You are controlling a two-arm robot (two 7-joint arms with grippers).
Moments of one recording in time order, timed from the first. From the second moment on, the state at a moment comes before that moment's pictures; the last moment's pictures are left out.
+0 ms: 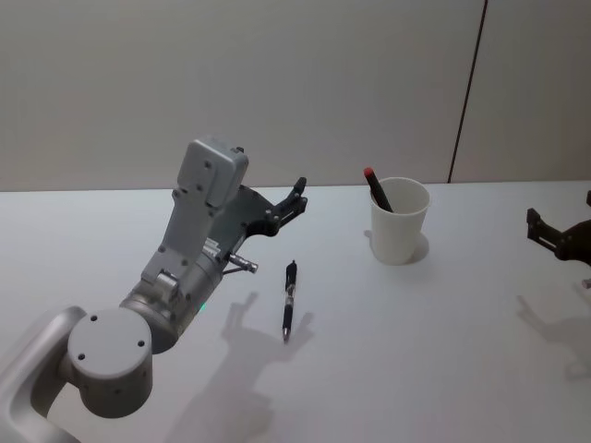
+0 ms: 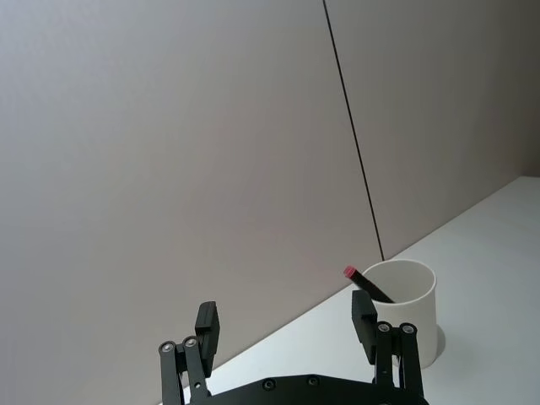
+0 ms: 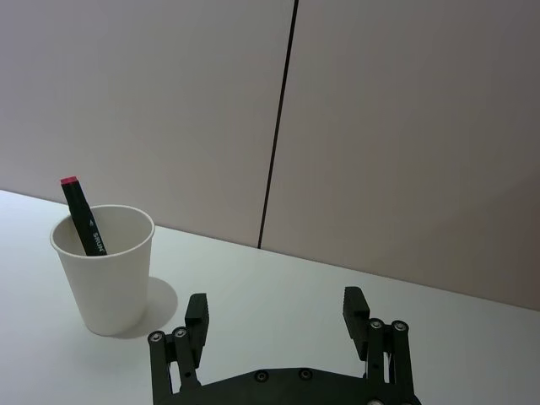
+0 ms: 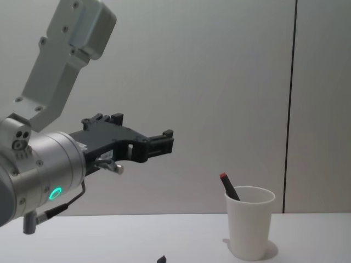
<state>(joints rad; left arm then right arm) -0.23 0.39 0.45 -1.64 -0.19 0.06 0.01 0.13 0.22 0.06 -1.45 0.02 0.08 0.33</state>
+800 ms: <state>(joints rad) -0.20 0.38 0.43 -1.64 -0.31 0.23 0.08 0.12 0.22 0.06 -1.46 0.02 0.08 0.33</state>
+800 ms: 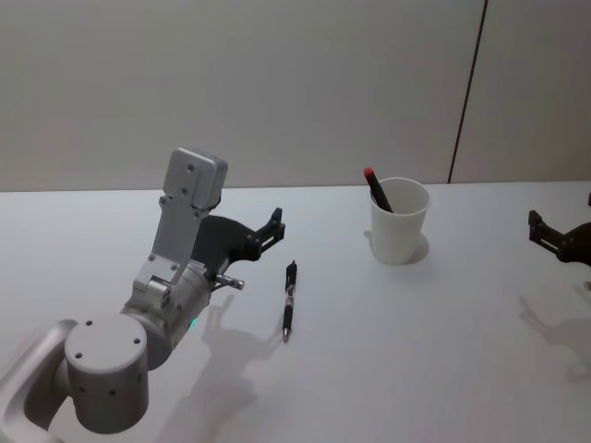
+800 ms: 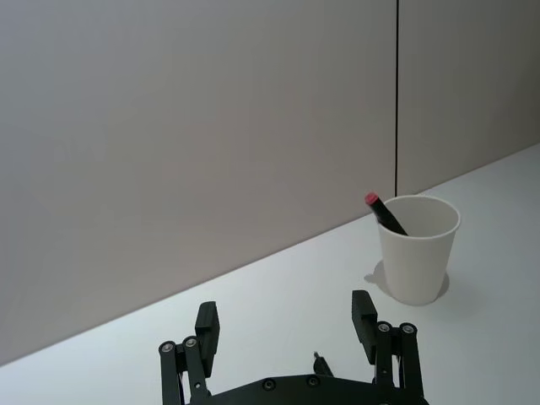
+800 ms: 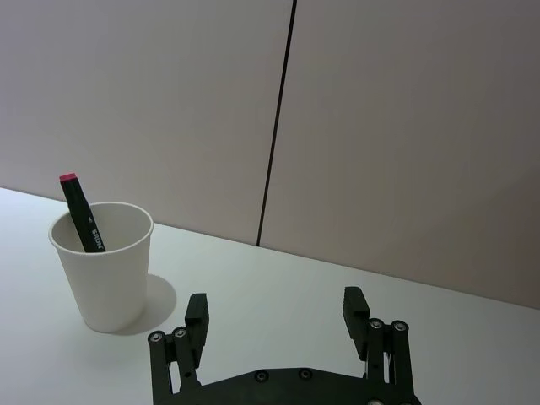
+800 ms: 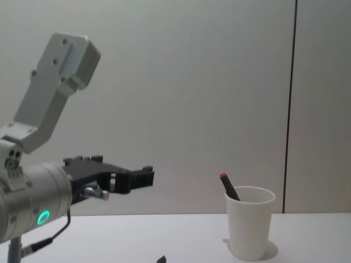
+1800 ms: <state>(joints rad) -0.24 0.31 0.42 -1.47 -0.44 0.33 0.03 0.12 0.22 0.06 -1.46 0.02 0.08 0.33</state>
